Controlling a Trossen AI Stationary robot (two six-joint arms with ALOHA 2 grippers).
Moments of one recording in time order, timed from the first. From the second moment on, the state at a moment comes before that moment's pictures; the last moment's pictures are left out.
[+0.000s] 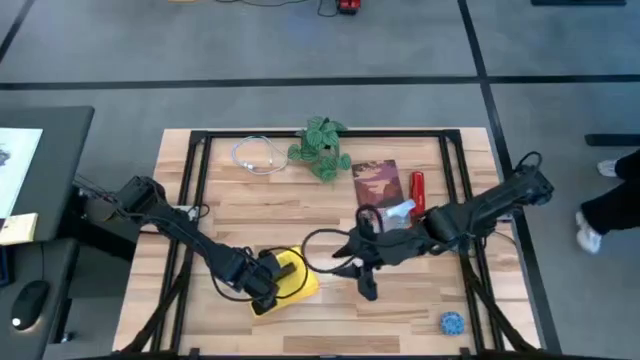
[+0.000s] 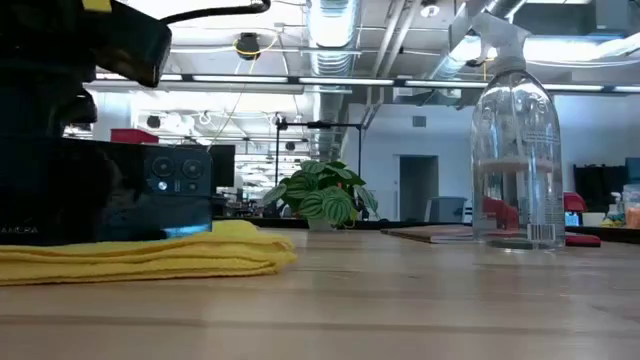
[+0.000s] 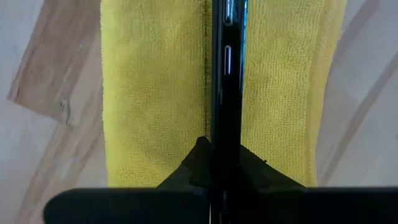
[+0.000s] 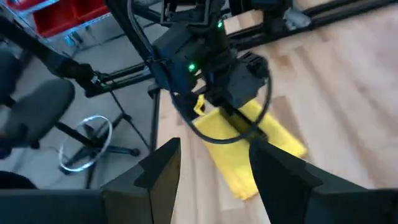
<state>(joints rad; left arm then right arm) -0.59 1.68 1.08 -0.81 -0.09 -1.05 0.45 1.58 1.47 -0.39 0.23 0.63</state>
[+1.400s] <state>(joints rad) -0.77 1.35 1.09 -1.13 -0.16 -1.64 0.09 2.15 1.58 -0.20 -0.20 -0.07</state>
